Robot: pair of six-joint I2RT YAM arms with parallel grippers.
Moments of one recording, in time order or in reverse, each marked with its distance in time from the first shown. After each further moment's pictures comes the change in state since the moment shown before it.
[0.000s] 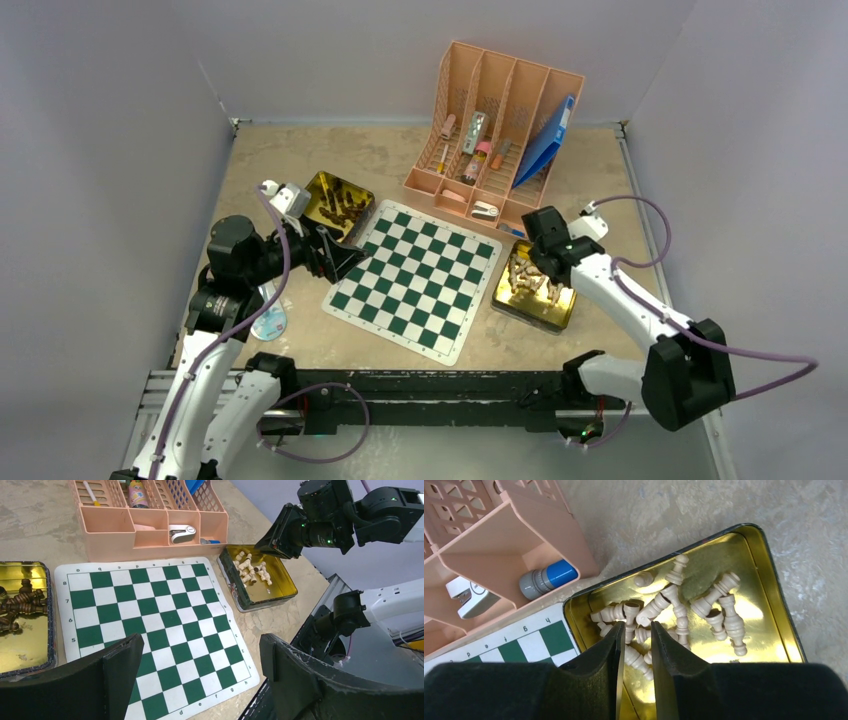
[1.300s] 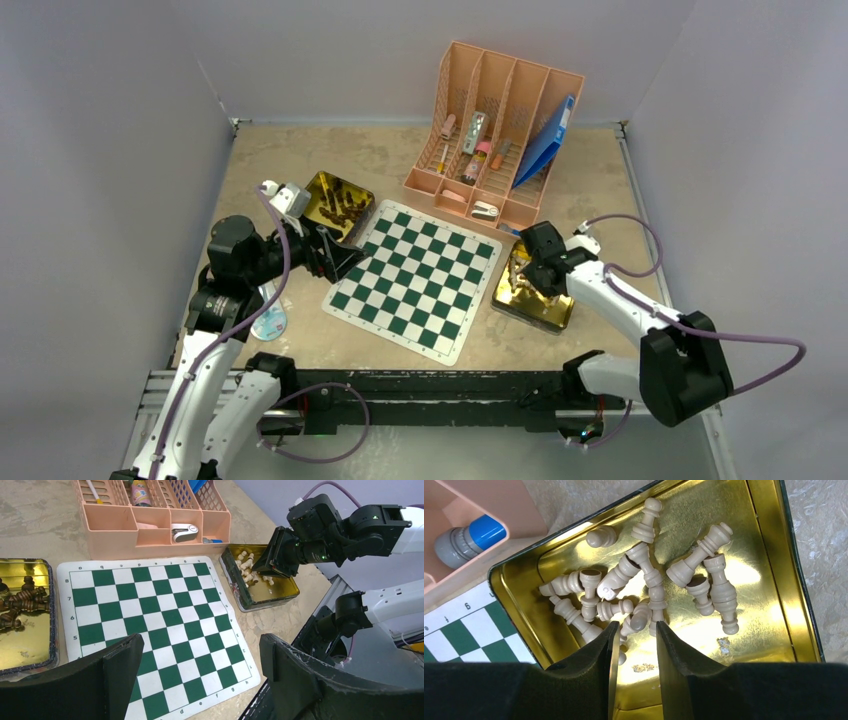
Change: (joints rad) left arm 0.000 0.000 0.000 -0.007 -0.010 0.000; right arm -0.001 0.035 -0.111 0.037 -0.134 0.047
